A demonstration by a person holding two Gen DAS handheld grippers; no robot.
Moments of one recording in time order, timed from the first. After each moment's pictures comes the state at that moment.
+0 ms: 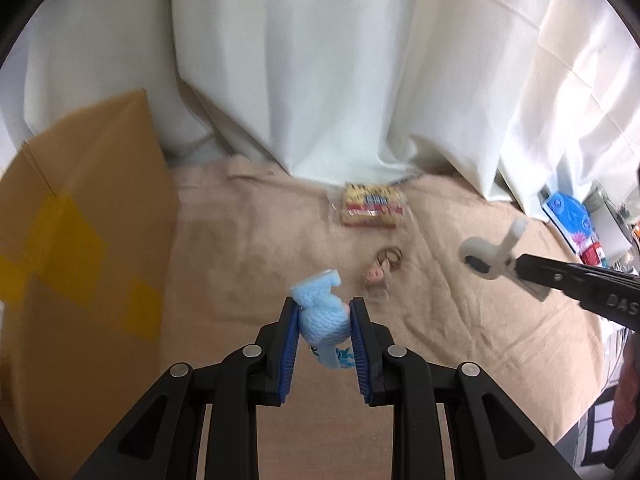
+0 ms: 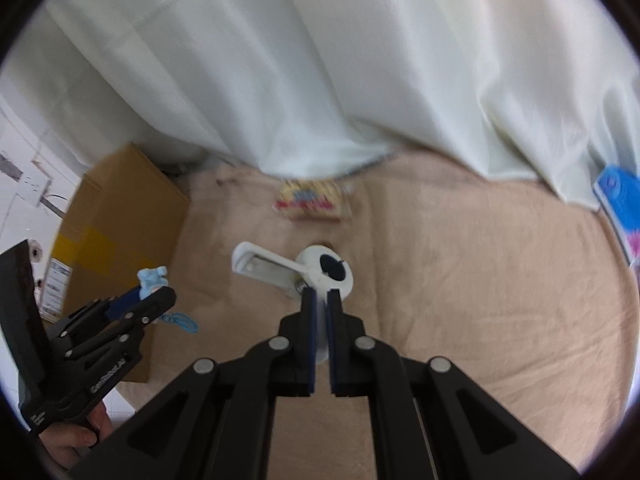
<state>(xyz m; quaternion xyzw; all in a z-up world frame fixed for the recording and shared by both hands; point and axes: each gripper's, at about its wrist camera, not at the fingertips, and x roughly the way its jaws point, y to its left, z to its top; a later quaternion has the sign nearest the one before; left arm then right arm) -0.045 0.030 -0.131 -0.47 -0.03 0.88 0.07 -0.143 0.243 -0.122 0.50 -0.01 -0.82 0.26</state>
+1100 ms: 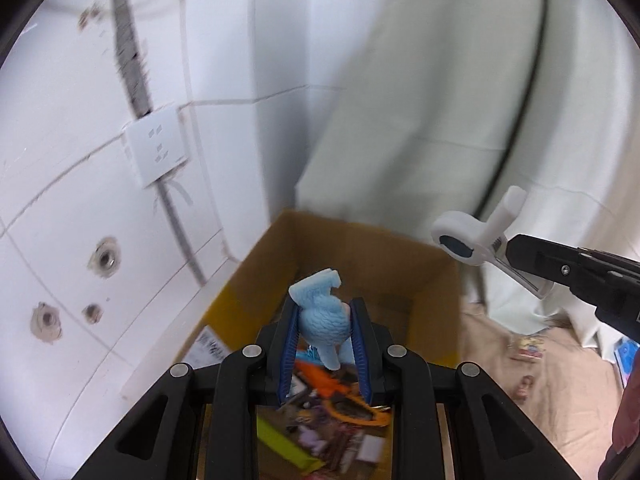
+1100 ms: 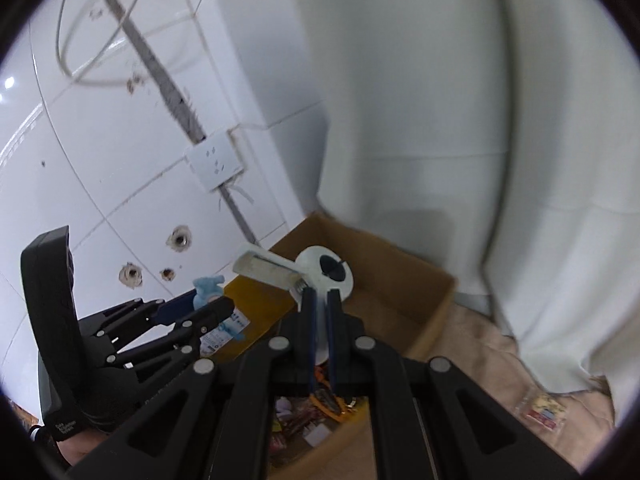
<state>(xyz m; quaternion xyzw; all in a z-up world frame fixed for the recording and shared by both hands) 0.002 -0.214 -0.007 -0.37 -0.08 0.91 -0.17 -0.084 -0.053 -0.005 0.37 0.09 -0.76 0.54</state>
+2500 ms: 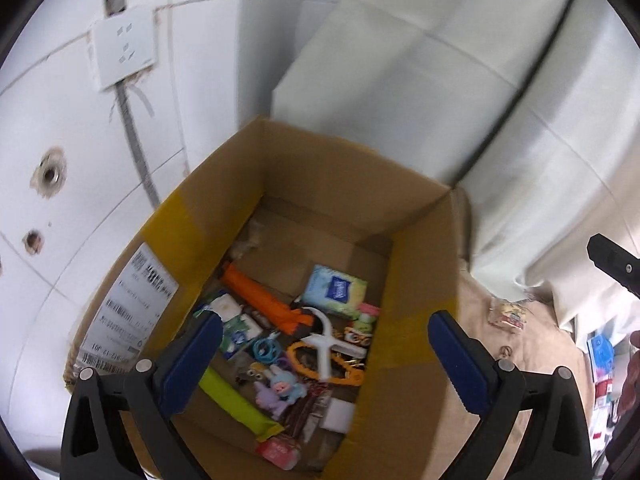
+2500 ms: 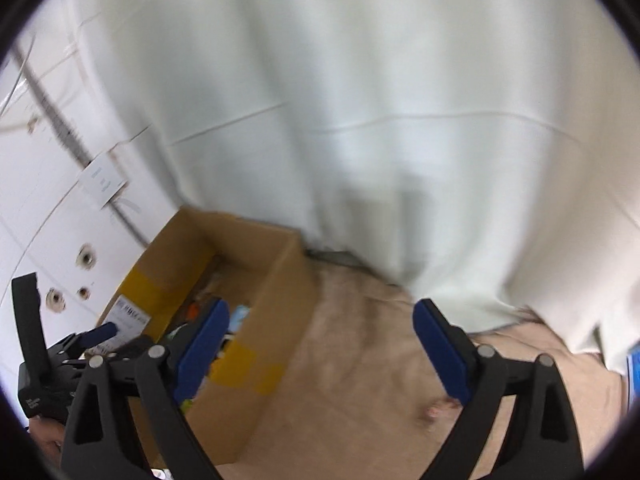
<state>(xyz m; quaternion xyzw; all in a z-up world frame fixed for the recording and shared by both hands) -0.010 -0.187 -0.062 -0.44 -0.15 0.88 -0.11 -0.147 0.073 -0.026 0.40 0.05 -0.84 0.36</state>
